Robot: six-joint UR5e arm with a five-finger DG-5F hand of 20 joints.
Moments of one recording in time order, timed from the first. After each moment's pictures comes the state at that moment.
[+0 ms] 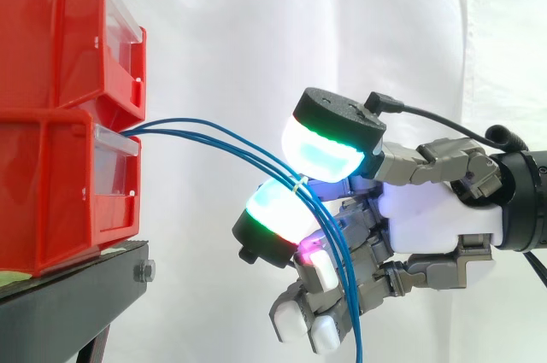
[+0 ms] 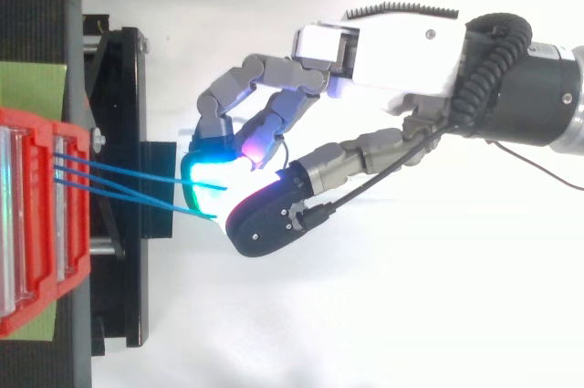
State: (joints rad) arm 0.13 -2.30 -1.20 -2.81 -1.39 -0.18
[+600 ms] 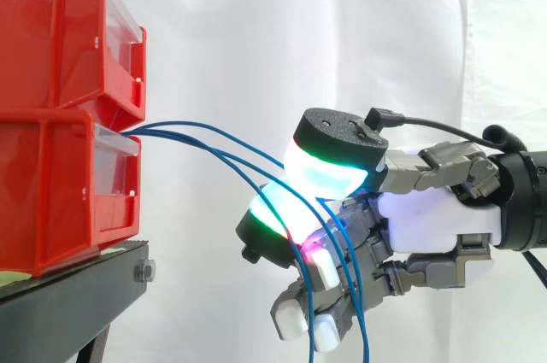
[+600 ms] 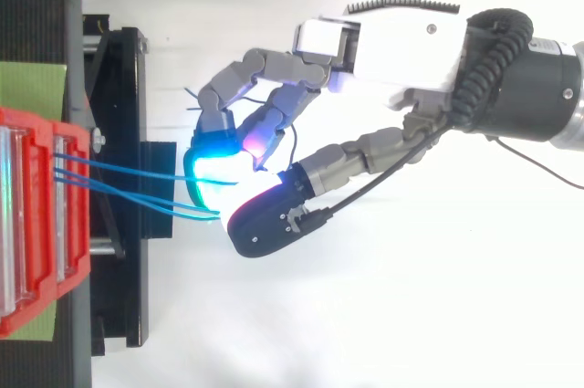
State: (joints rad) arm 0.12 -2.30 -1.20 -2.81 -1.39 -0.18
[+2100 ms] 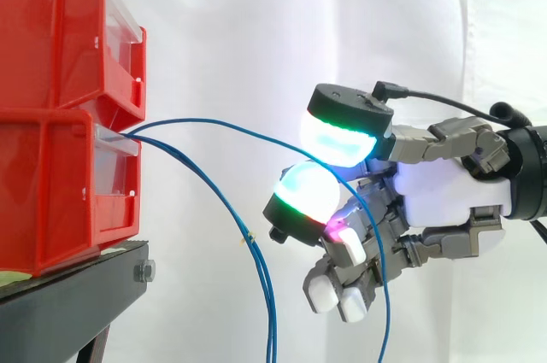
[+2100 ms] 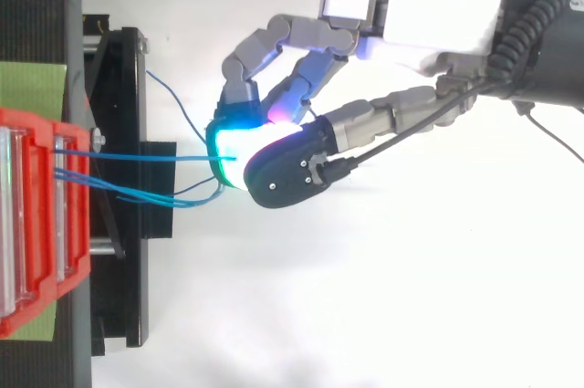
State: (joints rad) arm 0.09 -2.26 -1.20 -2.90 -1.43 -0.22
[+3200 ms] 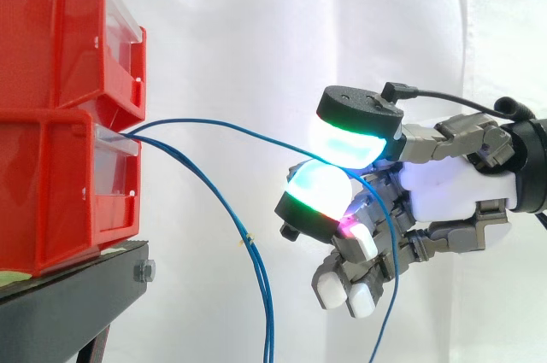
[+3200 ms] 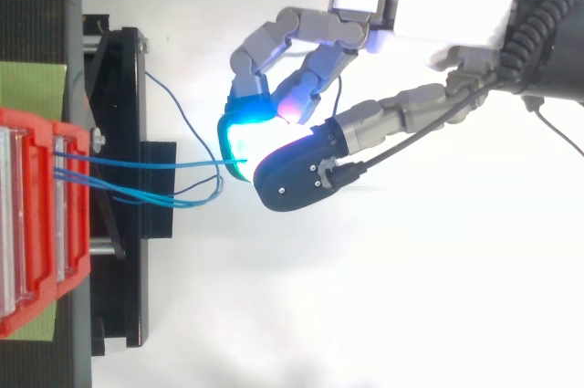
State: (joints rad) arm 0.09 -2.25 -1.20 -2.93 -1.43 -0.23
